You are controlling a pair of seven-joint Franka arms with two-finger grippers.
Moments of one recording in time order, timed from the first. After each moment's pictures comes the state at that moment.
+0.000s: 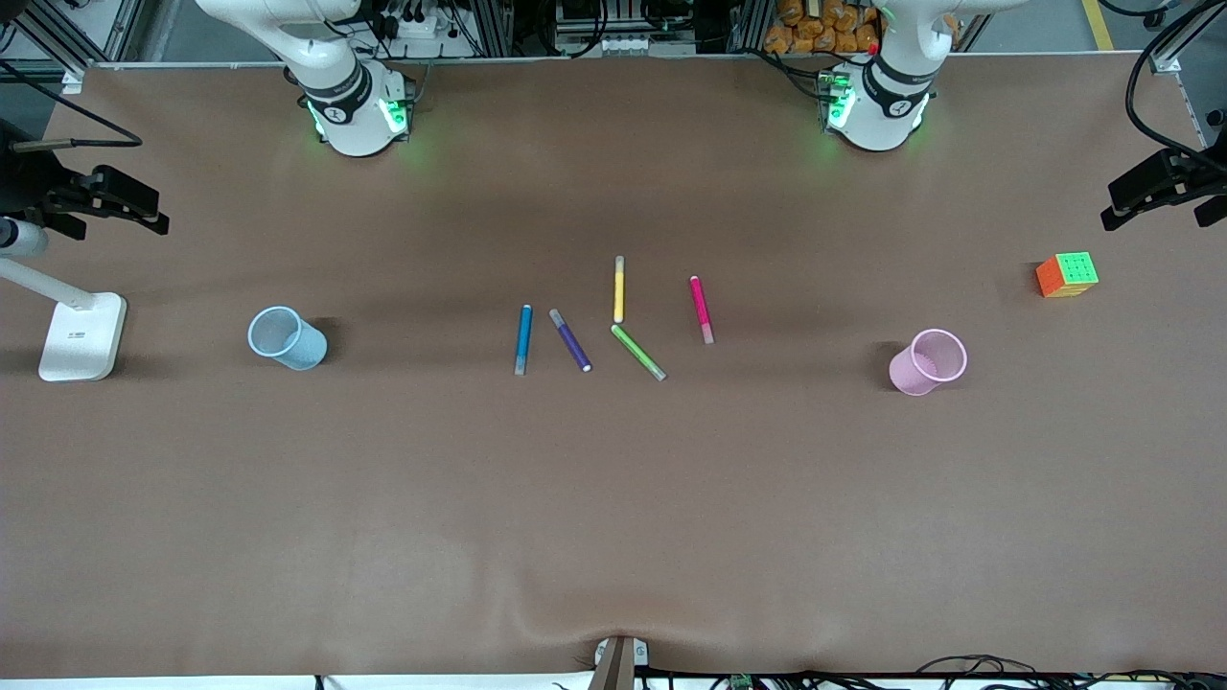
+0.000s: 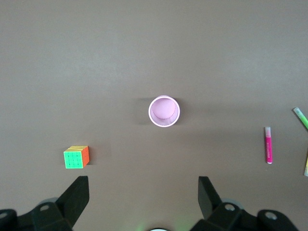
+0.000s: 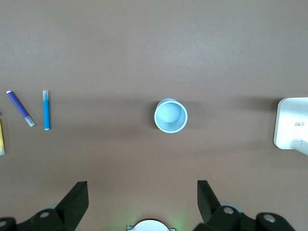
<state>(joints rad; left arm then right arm) -0.02 -0.04 0.03 -1.52 0.03 1.50 -0.01 0.00 -0.04 -0.02 -1.59 0.02 1.45 -0.07</state>
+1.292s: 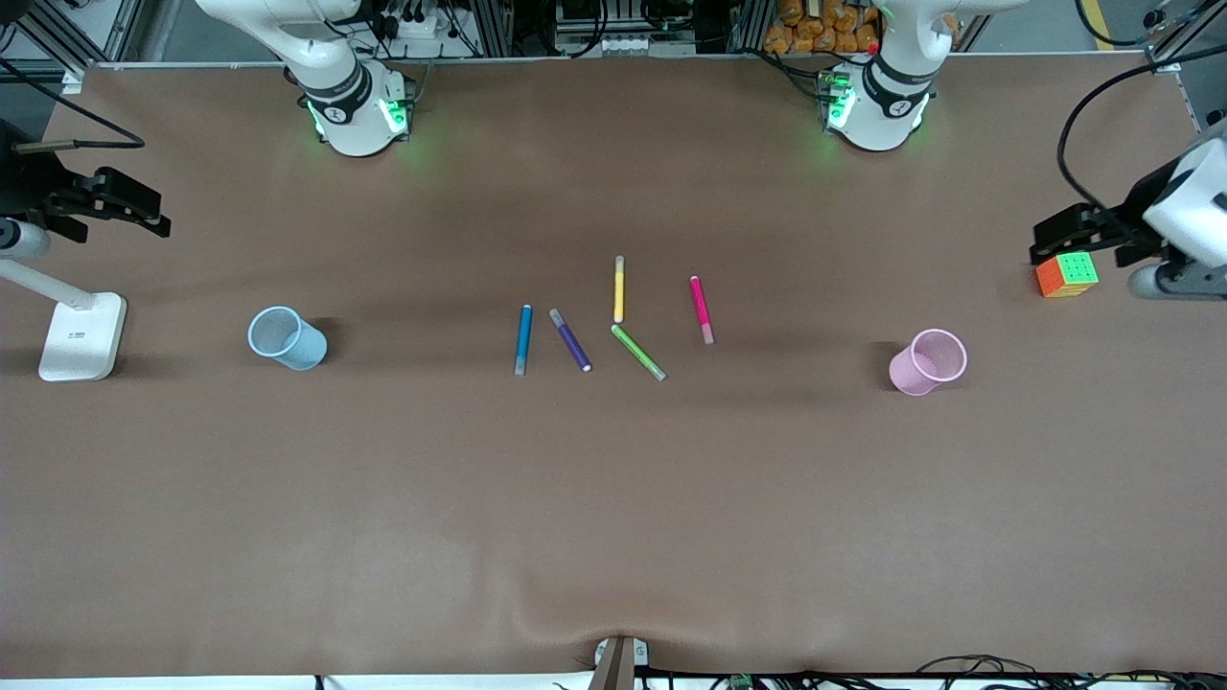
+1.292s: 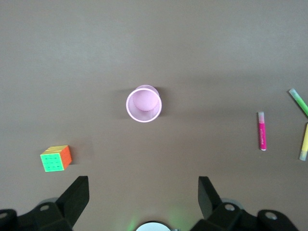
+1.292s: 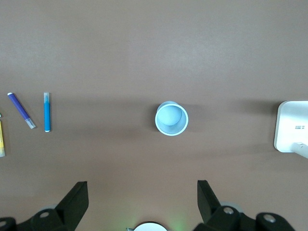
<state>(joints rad) -0.03 0.07 -0.03 -1.53 0.00 1.50 -0.01 0.00 -0.04 -0.02 -1.60 0.02 1.46 -0.07</state>
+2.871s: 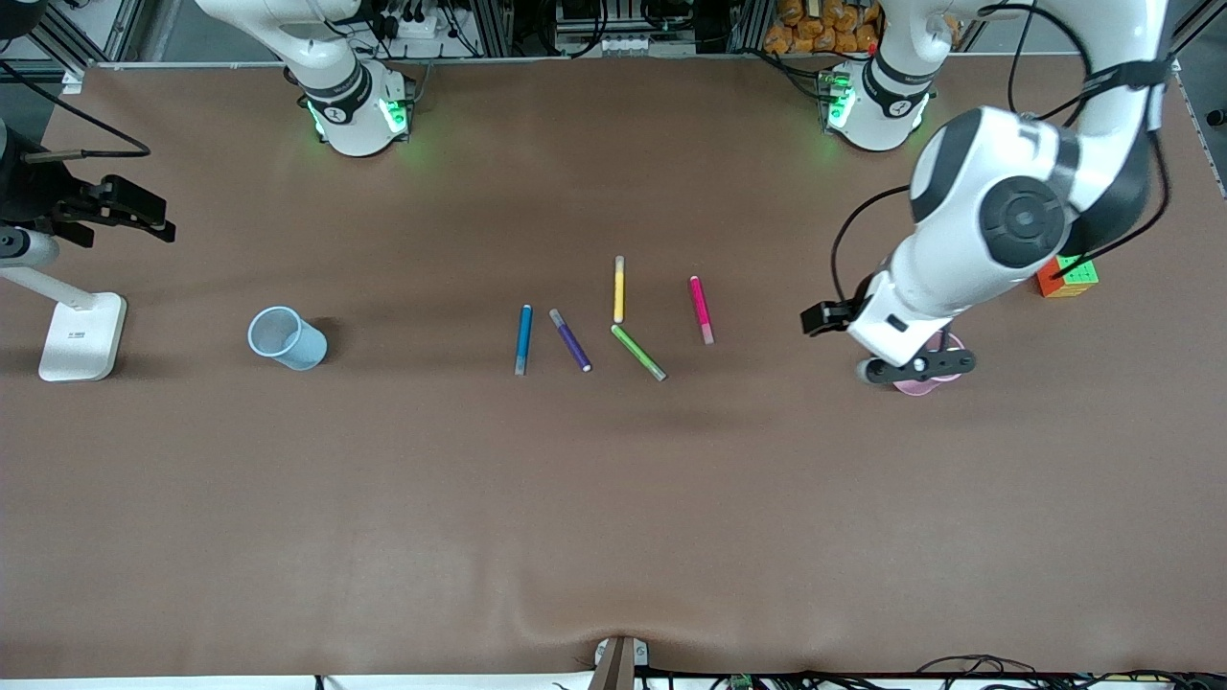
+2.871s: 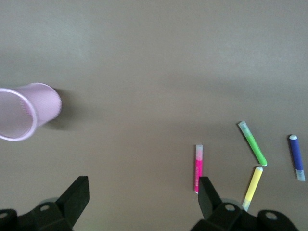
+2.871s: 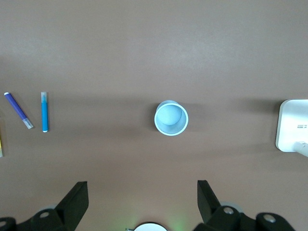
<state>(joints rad) -0.26 0.25 -0.13 -1.74 -0.06 1.91 -0.49 0.00 -0.04 -0.03 -1.62 0.02 1.48 -0.07</state>
